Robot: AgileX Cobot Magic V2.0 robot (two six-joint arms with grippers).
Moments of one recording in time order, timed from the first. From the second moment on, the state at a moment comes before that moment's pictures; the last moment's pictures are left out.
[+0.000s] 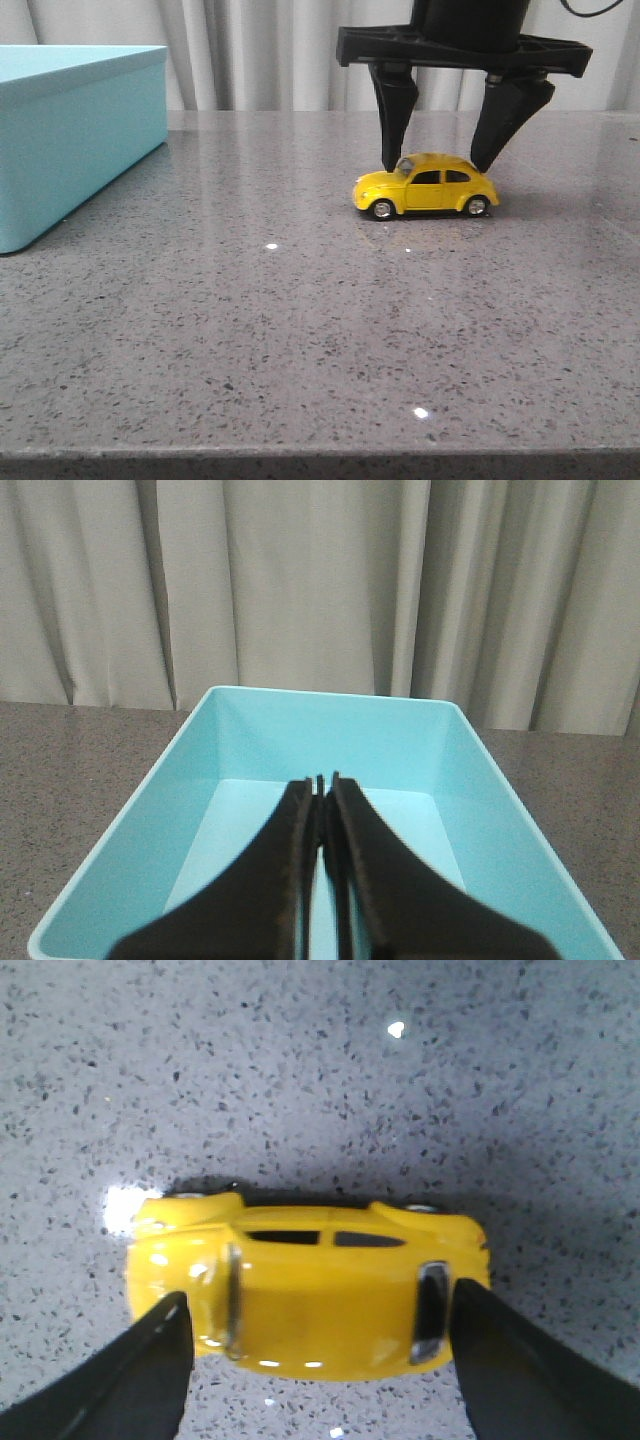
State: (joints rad) left arm -0.01 0.45 -0.39 -0.07 -0.01 -0.05; right arm 0.51 1.80 -1.55 0.01 1.09 0.43
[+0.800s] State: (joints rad) left arm -0.01 0.45 -0.39 -0.07 -0.01 -0.05; right arm 0.41 1.81 -1.56 -0.07 1.19 0.44
